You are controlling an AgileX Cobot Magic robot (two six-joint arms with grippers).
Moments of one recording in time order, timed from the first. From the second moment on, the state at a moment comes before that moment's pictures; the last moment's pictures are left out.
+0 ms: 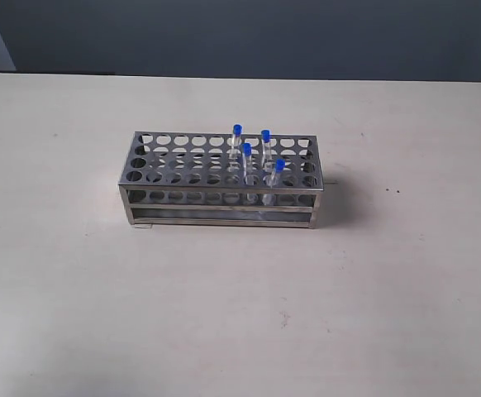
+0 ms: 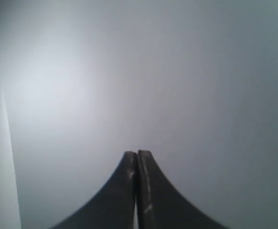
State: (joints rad) left arm -0.01 0.00 0.00 0.21 0.25 -0.04; right arm 0.03 0.27 -0.40 -0.53 -0.41 0.91
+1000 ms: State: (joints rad) left arm -0.01 0.00 0.00 0.21 0.25 -0.04; right arm 0.23 1.68 -0.57 -1.21 -1.10 0.59
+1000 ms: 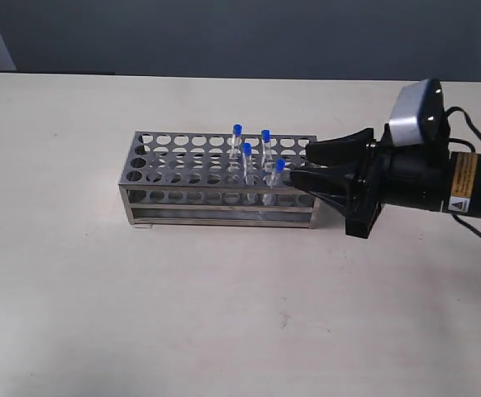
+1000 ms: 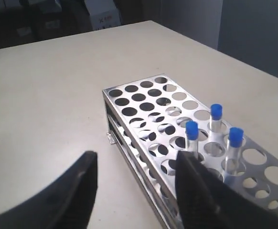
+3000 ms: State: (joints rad) left arm -0.01 0.00 0.00 0.21 0.25 -0.04; right arm 0.38 2.00 -0.67 -0.78 -1.12 0.32
